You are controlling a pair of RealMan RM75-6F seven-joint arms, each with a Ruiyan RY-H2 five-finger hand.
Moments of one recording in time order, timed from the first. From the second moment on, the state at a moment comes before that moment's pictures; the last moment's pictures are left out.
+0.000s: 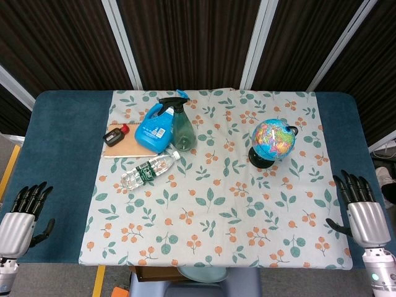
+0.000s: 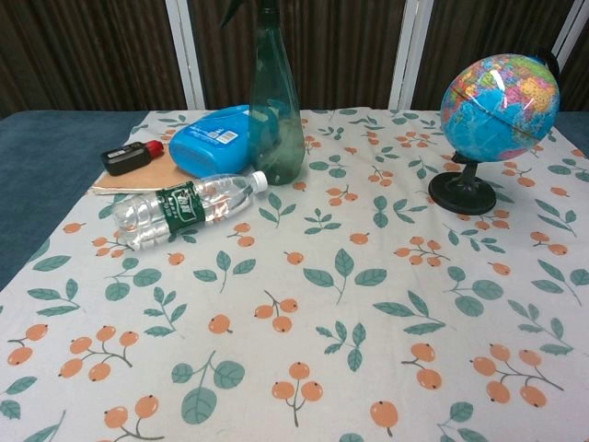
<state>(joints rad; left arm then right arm) -0.10 -1.19 0.00 -1.47 1.63 1.56 -0.04 0.07 -1.15 0.05 -1.59 -1.55 1.51 -0.08</state>
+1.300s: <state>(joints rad) -0.10 -1.15 0.00 -1.53 1.54 1.47 0.01 0.63 -1.38 0.41 -1.57 -1.03 1.10 -0.35</state>
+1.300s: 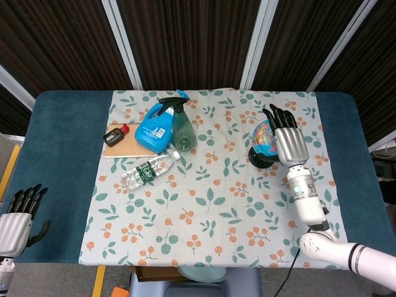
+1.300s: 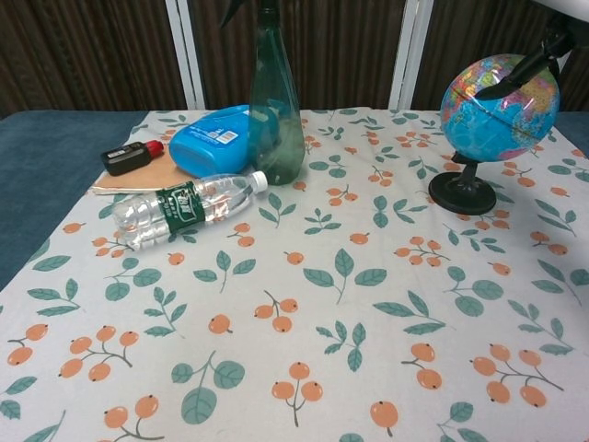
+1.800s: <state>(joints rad) -0.10 -1.15 0.00 -1.53 1.52 1.45 0.02 0.64 -1.37 0.37 -1.47 -0.97 1.07 -0.33</state>
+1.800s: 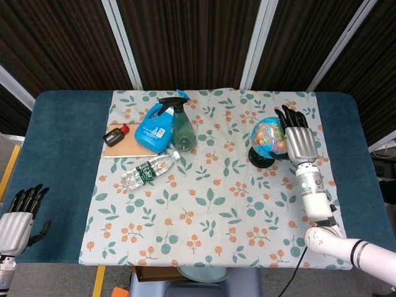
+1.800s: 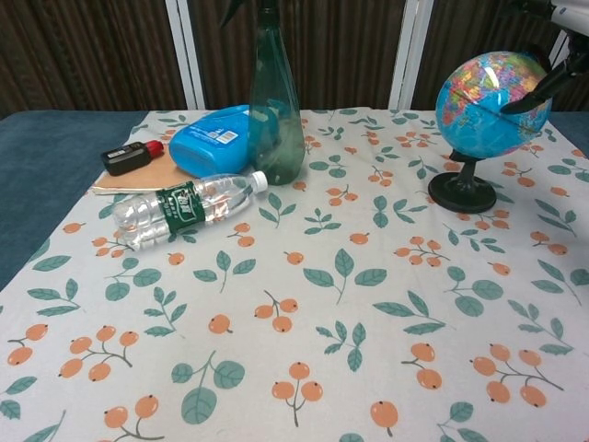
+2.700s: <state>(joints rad) -0.11 -1.16 -0.01 -1.53 1.50 1.43 0.04 0.69 -1.42 0.33 -1.16 -0.90 0.98 -0.32</state>
